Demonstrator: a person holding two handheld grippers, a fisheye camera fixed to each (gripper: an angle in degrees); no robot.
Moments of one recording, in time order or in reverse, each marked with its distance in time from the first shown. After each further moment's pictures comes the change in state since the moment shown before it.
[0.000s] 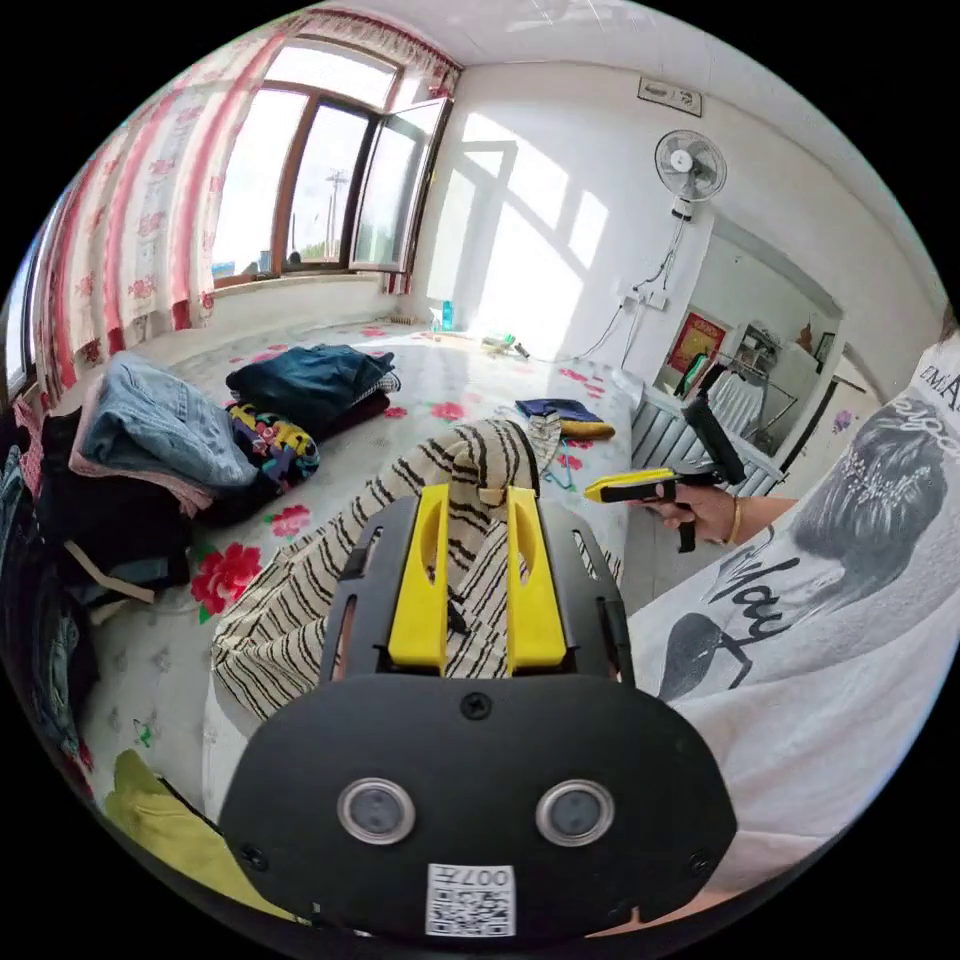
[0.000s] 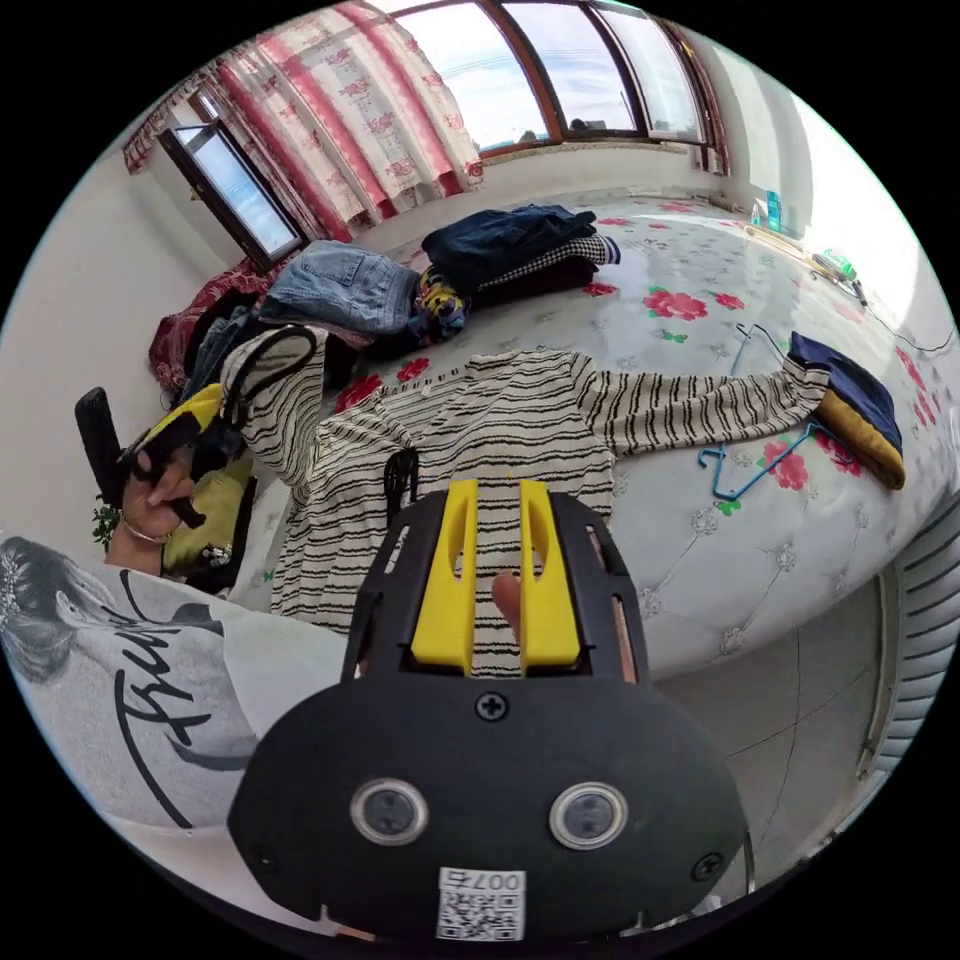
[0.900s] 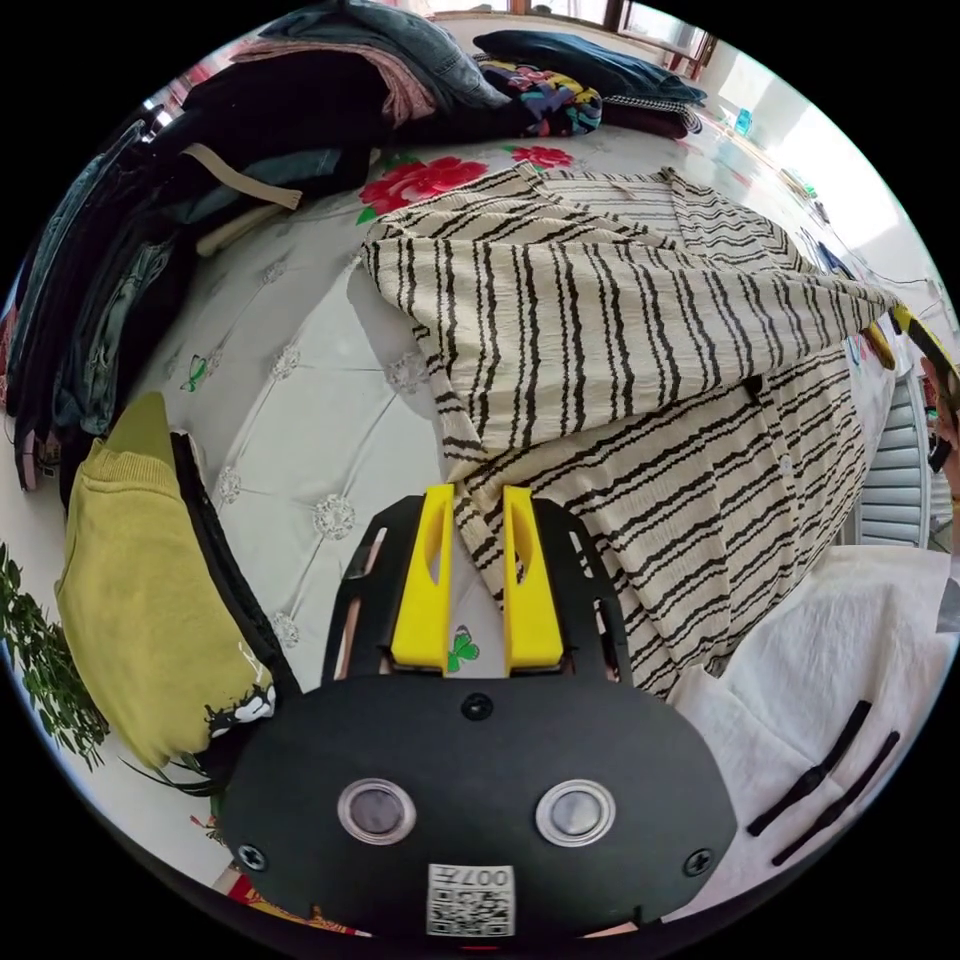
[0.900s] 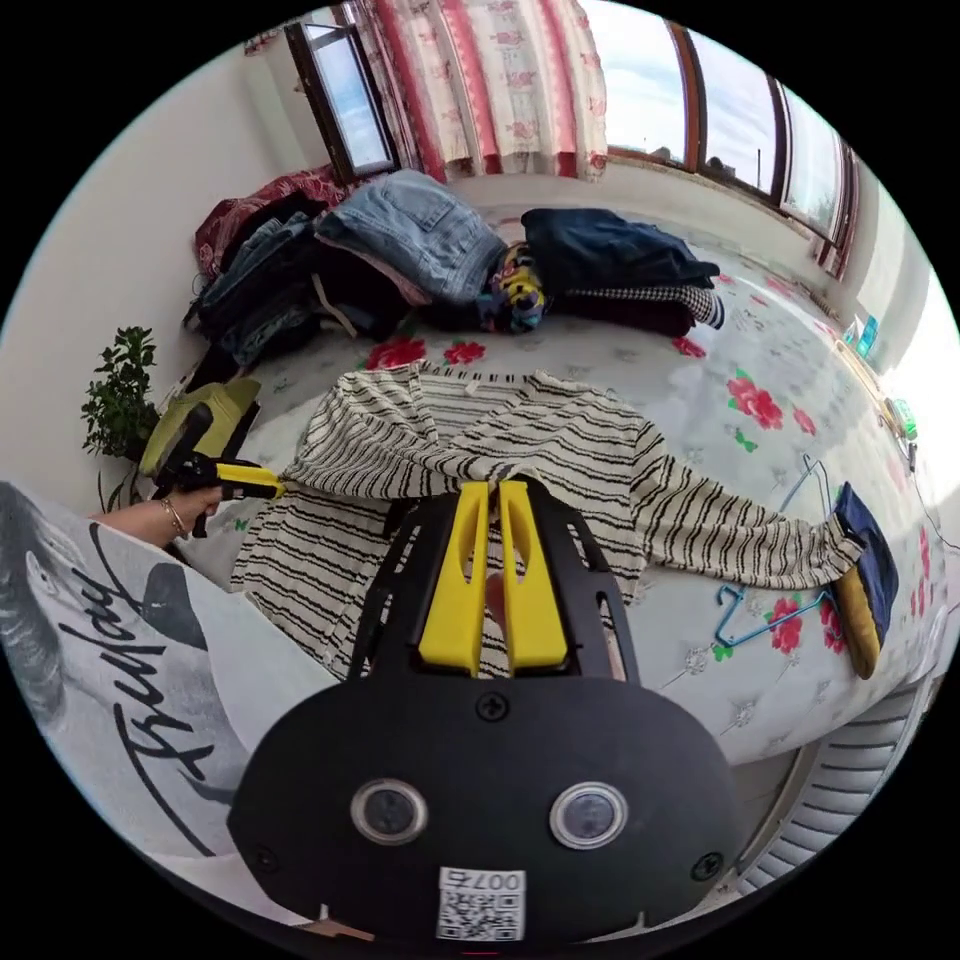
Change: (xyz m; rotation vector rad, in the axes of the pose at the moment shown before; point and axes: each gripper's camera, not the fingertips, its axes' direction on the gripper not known) left arm -0.091 0.128 0.167 -0.689 -0.446 -0.506; right arm -0.069 -0.094 0.060 -0.071 0.030 -0.341
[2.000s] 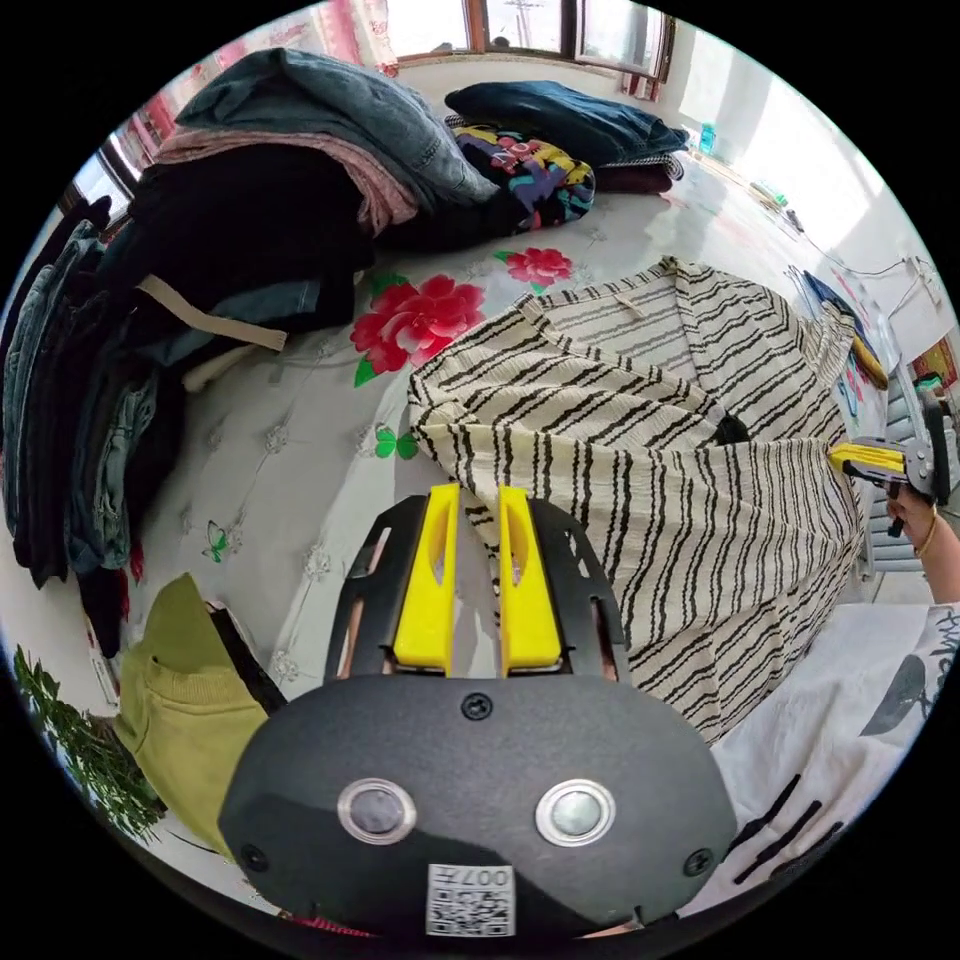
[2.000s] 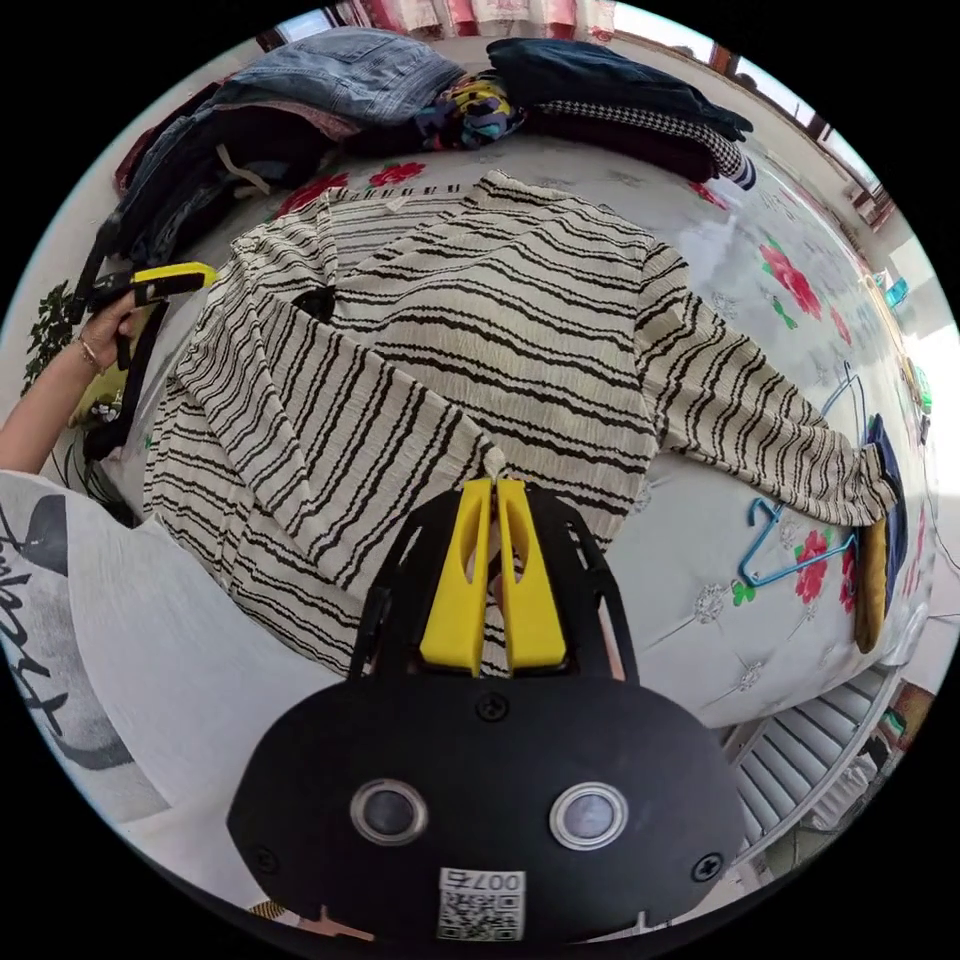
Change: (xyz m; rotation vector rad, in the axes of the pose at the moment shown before) left arm -0.060 -0.128 -0.004 0.128 -0.034 0.090; right arm 0.033 0.018 0.114 -0.415 0.060 0.031
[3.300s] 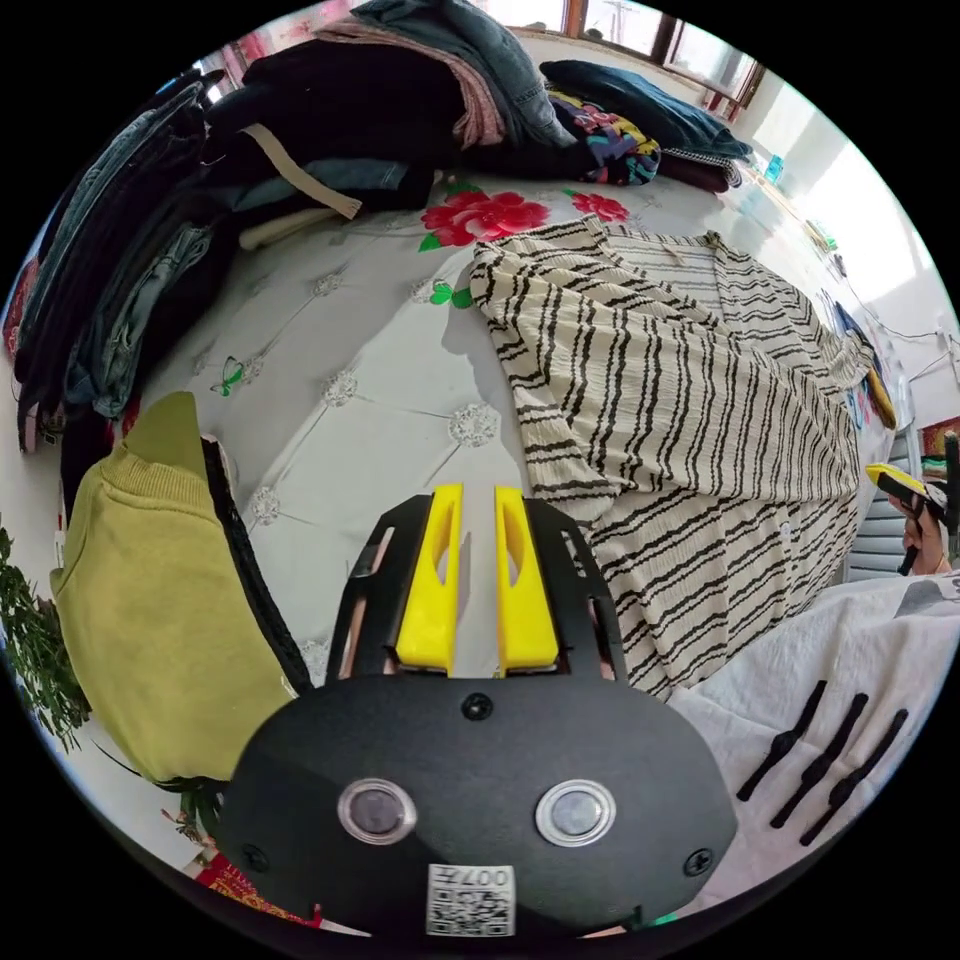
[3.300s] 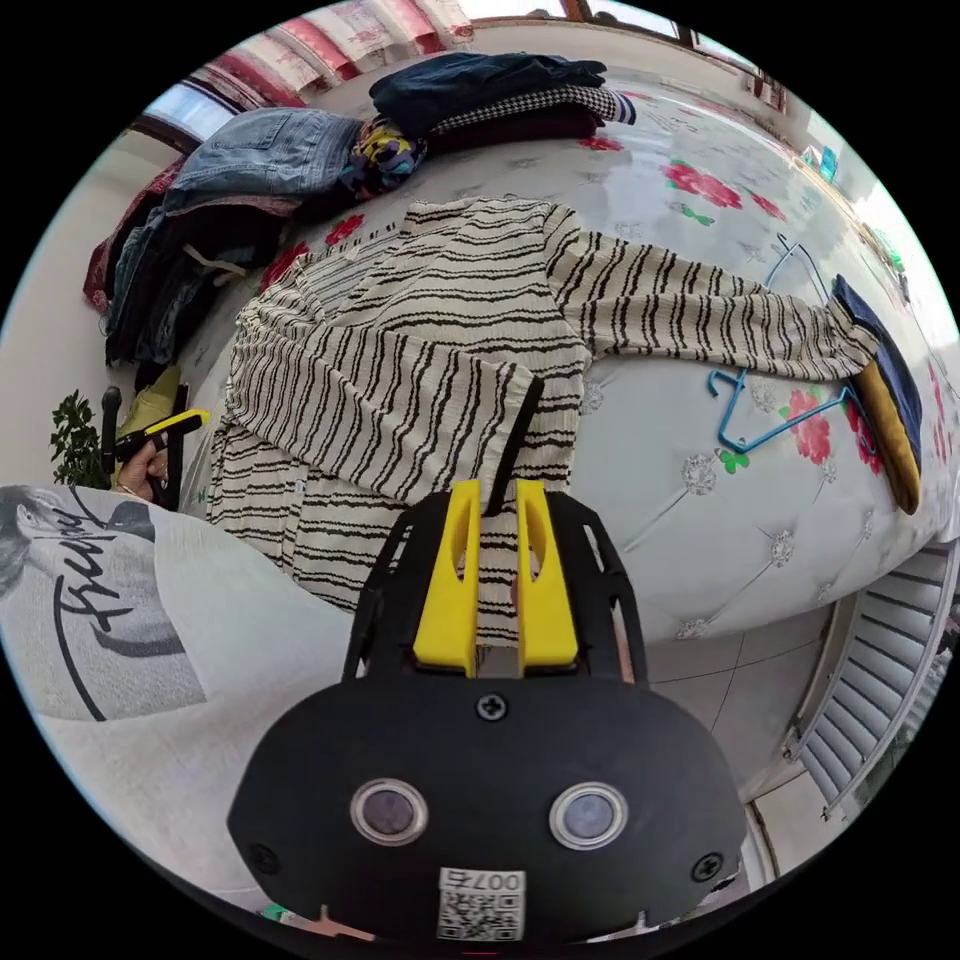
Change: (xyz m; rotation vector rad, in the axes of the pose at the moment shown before) left arm -0.059 0.108 -0.004 -0.050 0.044 -0.190; right arm 0.033 0.053 -0.044 0.044 -0.128 0.249
